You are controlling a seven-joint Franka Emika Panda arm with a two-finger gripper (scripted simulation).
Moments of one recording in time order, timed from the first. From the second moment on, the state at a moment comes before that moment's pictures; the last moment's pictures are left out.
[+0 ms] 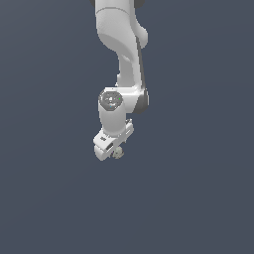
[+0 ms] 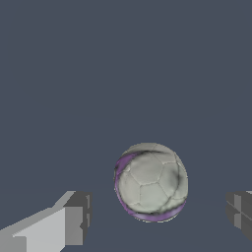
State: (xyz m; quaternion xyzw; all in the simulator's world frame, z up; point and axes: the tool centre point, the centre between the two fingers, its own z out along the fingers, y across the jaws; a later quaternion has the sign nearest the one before) arm 0.005 -0.047 0.075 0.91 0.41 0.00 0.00
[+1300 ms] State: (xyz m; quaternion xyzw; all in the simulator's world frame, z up) arm 0.003 -0.047 0.040 0.91 0.41 0.00 0.00
